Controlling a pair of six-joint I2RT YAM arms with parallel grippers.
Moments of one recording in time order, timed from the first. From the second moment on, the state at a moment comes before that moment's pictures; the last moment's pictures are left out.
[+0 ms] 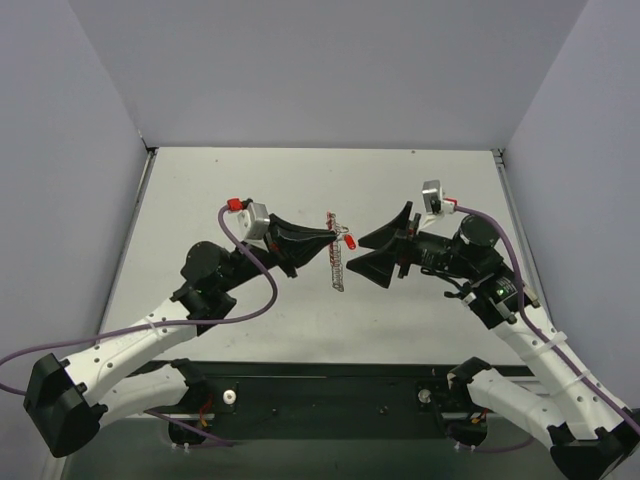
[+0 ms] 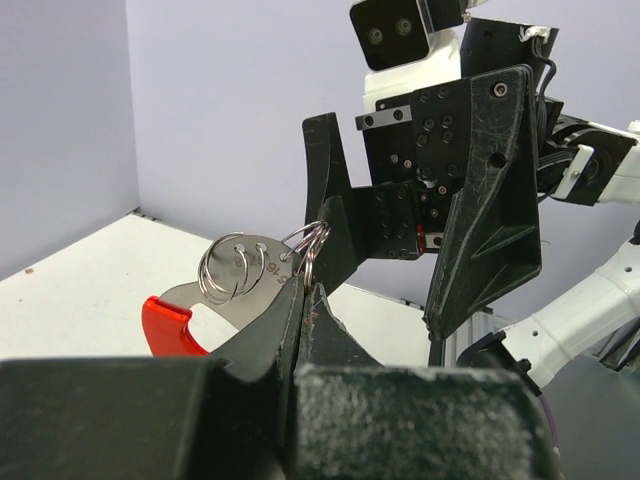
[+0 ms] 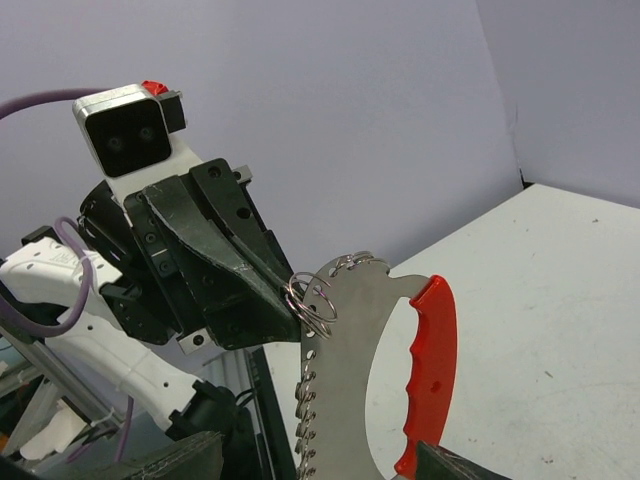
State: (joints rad) left arm -0.80 1.01 0.74 0.68 0.37 -0.35; right arm 0.53 0.86 0.91 -0.08 -0.68 0.40
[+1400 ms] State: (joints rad) left arm -0.80 0.95 0.64 0.50 0.49 0.16; right arm 0.48 1.04 1.02 0.15 -1.02 0.51
